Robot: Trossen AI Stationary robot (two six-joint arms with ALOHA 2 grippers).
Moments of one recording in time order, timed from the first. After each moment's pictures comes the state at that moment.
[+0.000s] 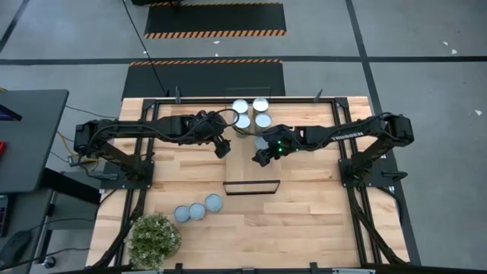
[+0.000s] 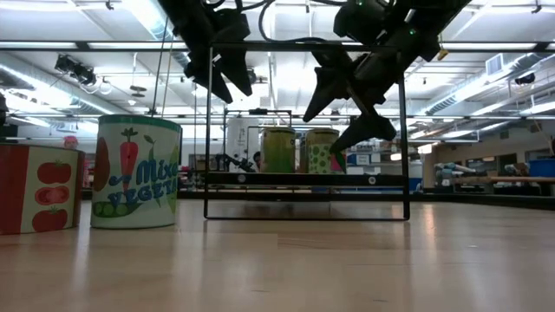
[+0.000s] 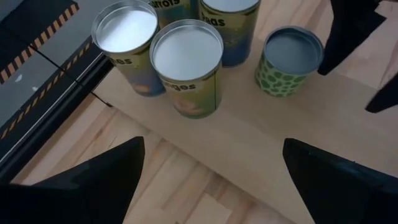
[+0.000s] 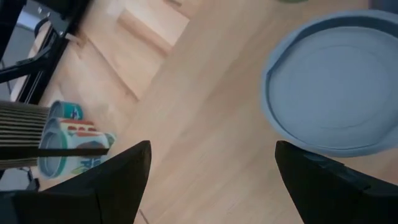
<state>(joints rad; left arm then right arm) 0.14 1.45 1.19 -0.62 -0.37 -0.30 -0.13 1.52 0.91 -0.17 -0.04 0.86</state>
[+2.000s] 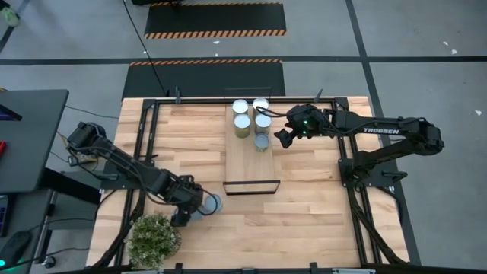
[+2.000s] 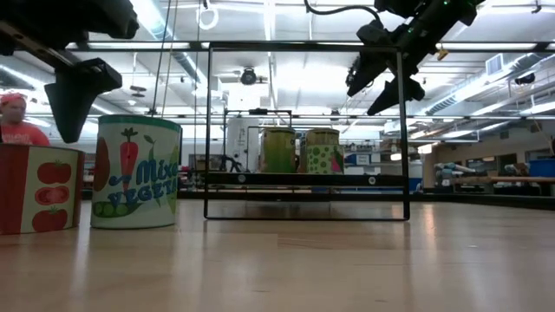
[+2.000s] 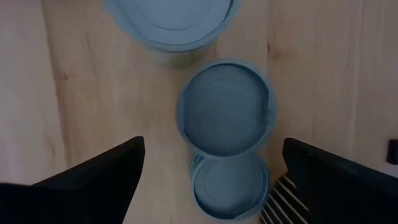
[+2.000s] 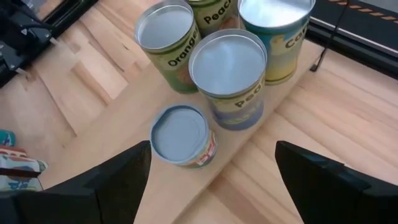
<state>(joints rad) -0.51 1.40 0.92 -0.77 -0.02 -0.46 -0.27 1.17 0.91 -0.48 0.16 0.55</state>
